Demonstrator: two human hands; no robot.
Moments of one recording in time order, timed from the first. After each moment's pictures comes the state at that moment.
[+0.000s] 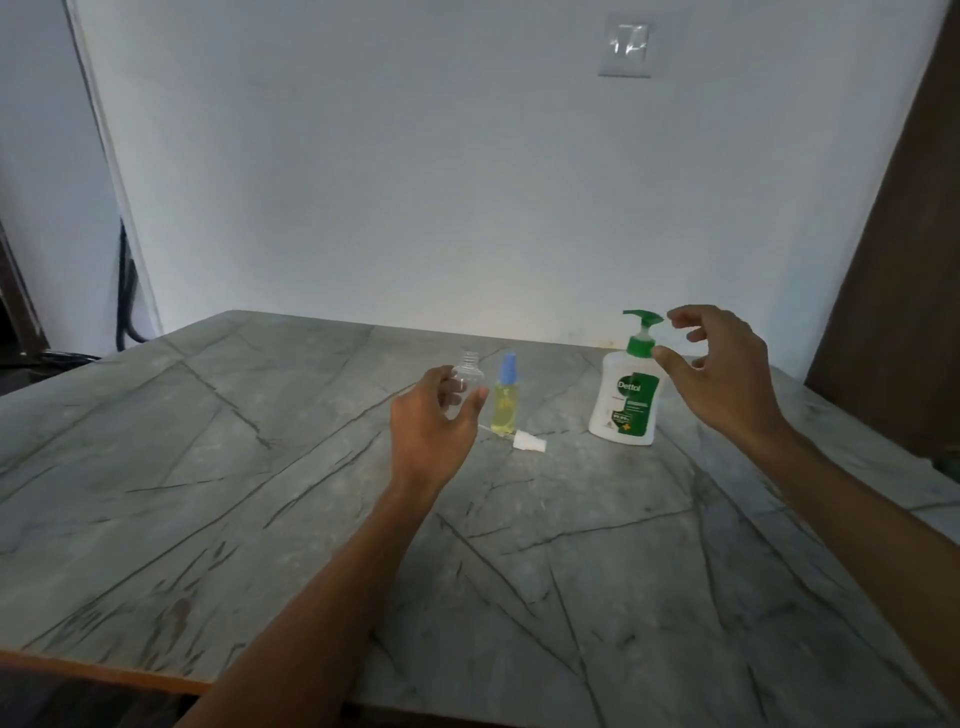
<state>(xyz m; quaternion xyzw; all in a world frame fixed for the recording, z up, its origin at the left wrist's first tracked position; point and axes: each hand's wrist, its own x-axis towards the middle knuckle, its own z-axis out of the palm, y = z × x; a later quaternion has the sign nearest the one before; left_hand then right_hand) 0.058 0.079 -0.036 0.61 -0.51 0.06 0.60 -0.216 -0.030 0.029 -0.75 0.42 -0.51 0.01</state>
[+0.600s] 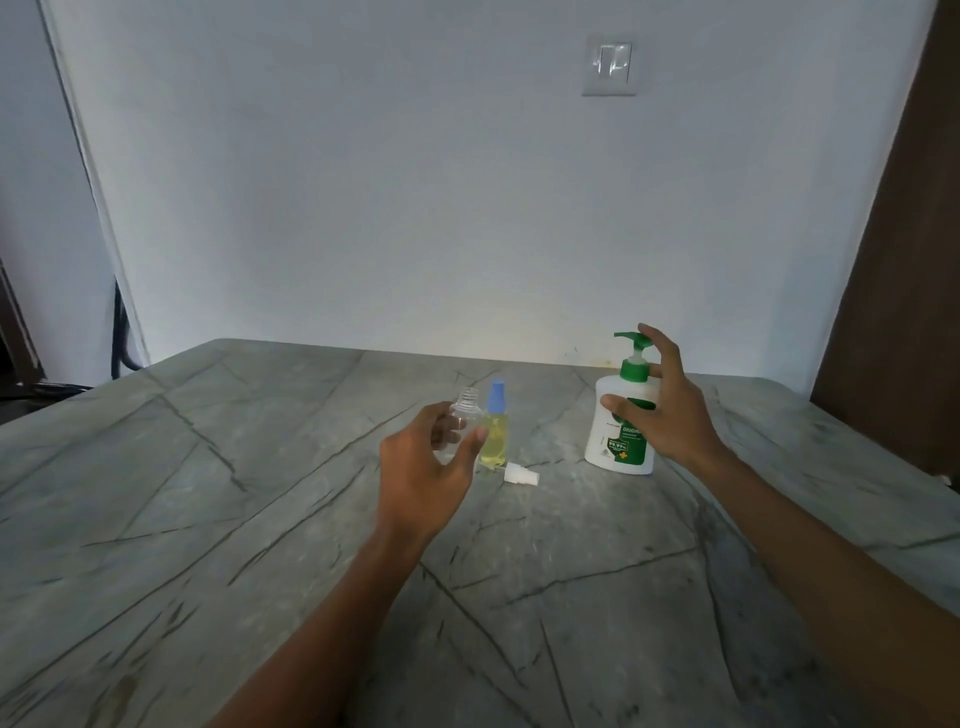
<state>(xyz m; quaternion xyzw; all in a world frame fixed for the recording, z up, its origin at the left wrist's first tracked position) 0.050 0.076 -0.040 0.58 -0.56 0.07 0.59 -0.192 -0.086 -0.007 -0.75 0.37 -0.51 0.21</state>
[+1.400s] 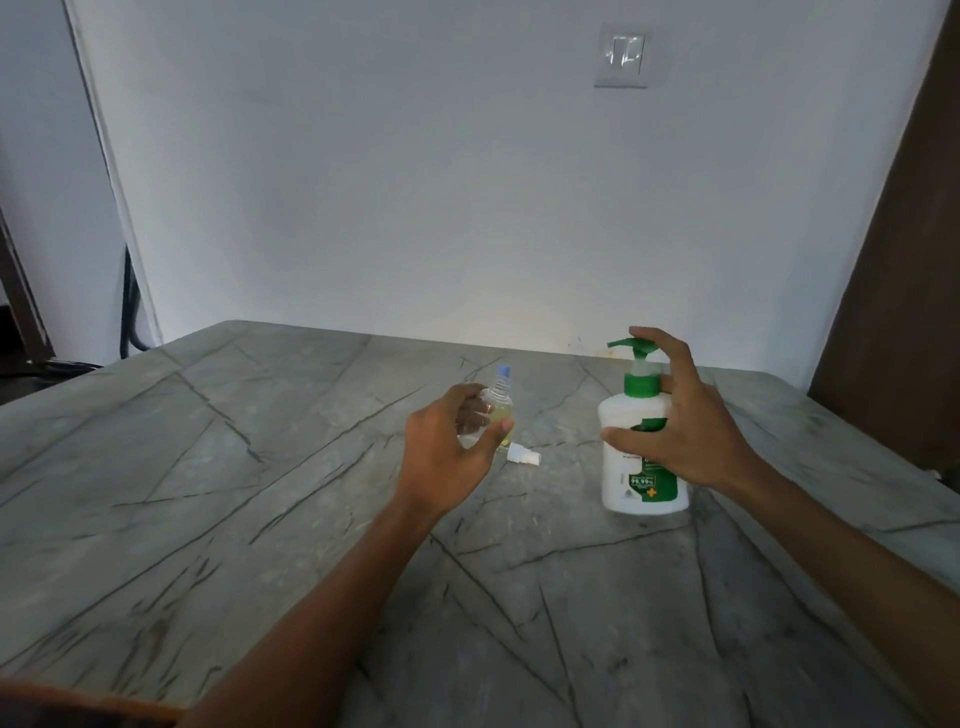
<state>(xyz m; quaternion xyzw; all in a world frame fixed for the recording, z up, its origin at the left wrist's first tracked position) 0.040 0.082 -0.033 0.53 -0.60 0.04 0.59 -0.210 -0.006 0.009 -0.83 0.29 -0.44 0.17</state>
